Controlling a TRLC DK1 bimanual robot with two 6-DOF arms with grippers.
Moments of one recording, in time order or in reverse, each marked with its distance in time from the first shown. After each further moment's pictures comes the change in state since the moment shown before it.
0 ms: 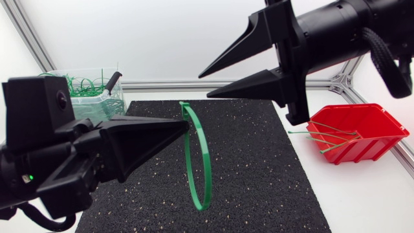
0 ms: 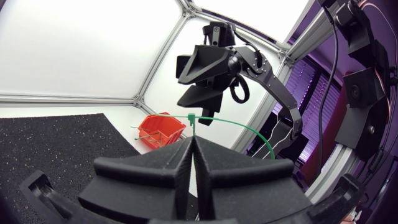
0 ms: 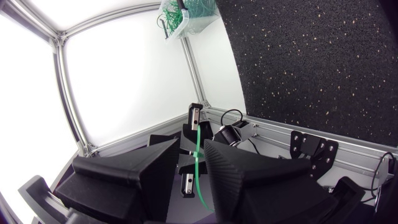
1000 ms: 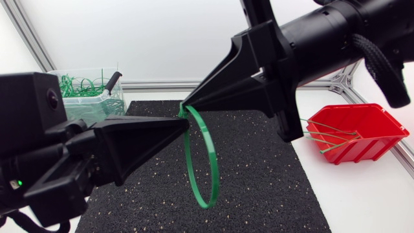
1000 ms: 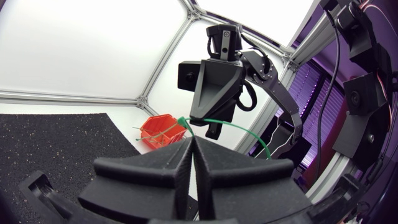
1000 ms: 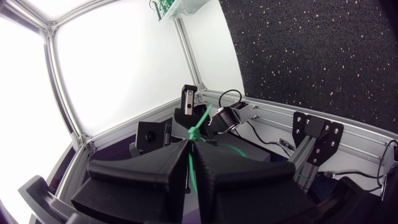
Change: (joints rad) left arm -0.077 -0.025 0.029 -0.056 -0.117 -0.019; right arm 0.101 -0.005 -0.003 -0.016 0.006 0.048
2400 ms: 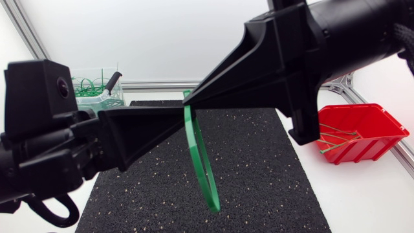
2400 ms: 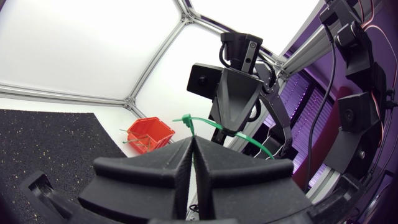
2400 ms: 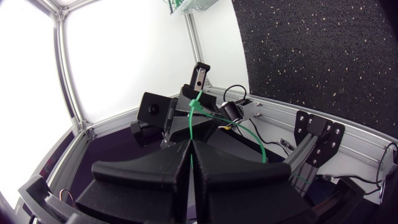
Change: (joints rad) left arm 0.056 0.061 -0.002 0.126 0.114 -0.089; right arm 0.037 -0.068 0.002 0.006 0.014 -0.003
